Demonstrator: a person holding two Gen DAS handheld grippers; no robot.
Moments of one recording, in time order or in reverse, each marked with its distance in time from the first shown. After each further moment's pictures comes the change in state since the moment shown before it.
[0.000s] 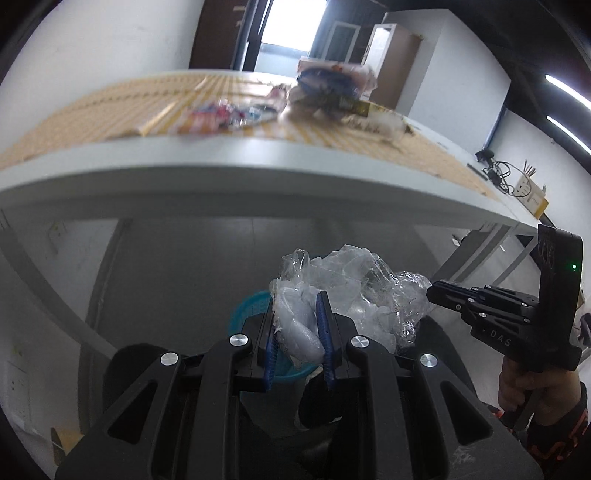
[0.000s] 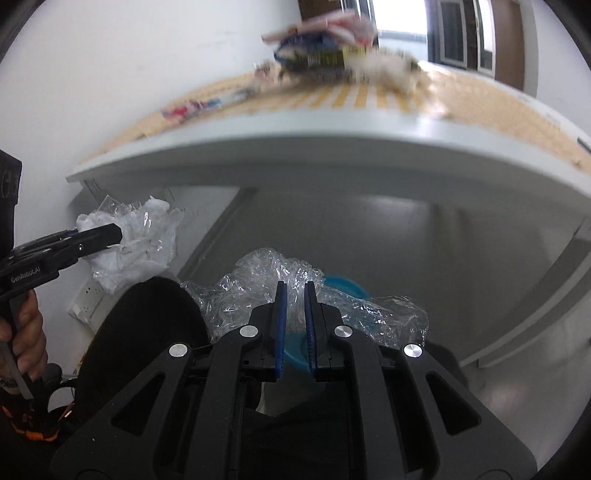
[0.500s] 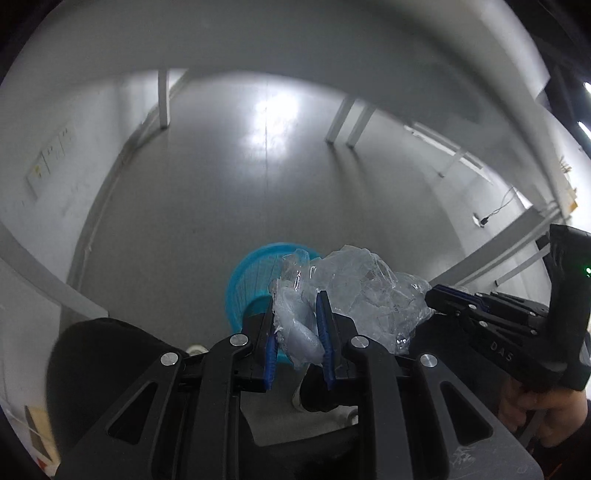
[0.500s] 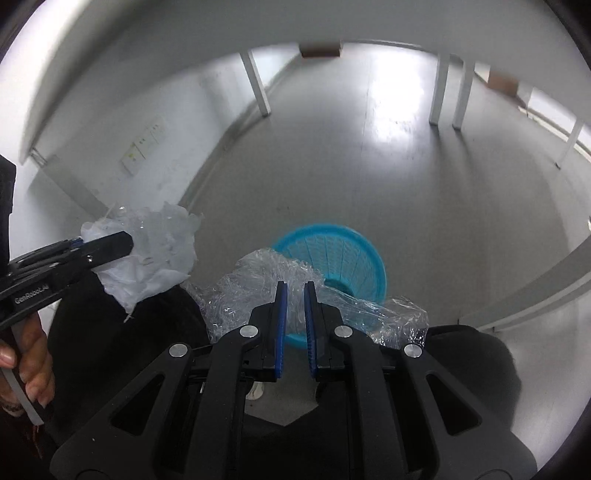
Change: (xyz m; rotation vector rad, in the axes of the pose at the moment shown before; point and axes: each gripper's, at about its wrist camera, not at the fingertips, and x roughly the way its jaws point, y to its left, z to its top) left arm 0.136 0.032 -0.018 -0.109 0.204 0.032; right arm 0.121 -0.024 -0.019 0.078 0.223 -0.006
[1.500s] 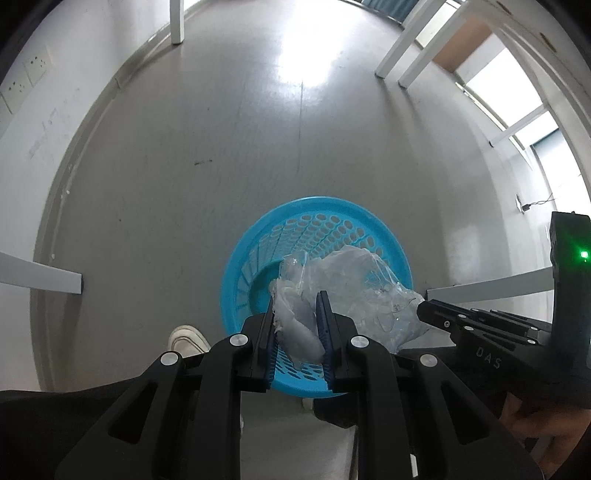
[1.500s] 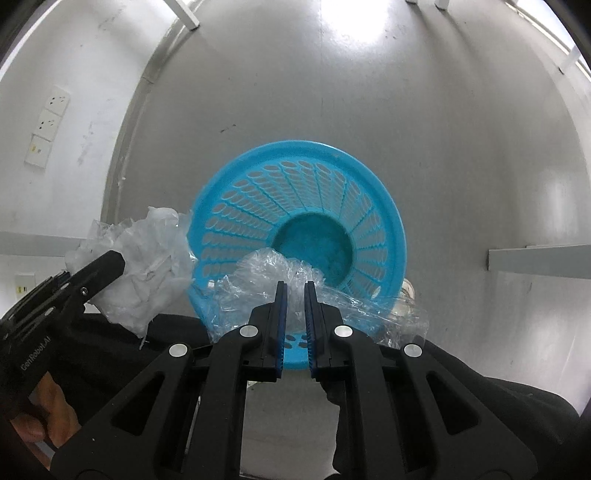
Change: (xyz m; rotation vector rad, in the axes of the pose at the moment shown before) left arm 0.185 0.037 0.022 -0.119 0.262 0.068; right arm 0.224 -0.063 0.028 0.225 0.383 -0.052
